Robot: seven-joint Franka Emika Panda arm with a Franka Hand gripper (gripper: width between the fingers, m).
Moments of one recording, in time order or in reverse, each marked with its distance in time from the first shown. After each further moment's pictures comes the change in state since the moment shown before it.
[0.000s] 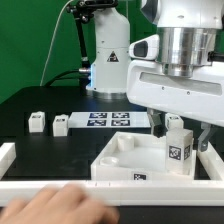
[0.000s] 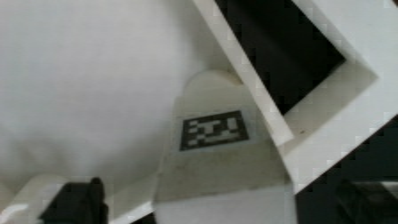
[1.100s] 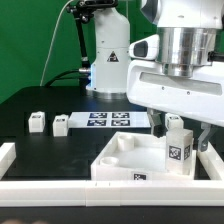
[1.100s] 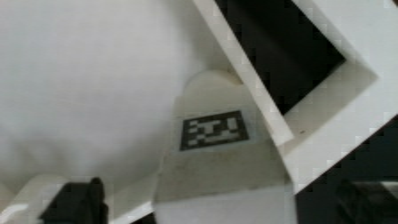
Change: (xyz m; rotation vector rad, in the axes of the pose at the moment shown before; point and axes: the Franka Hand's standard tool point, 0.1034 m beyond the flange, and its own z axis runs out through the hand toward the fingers) arm 0.000 0.000 0.000 0.000 0.000 0.000
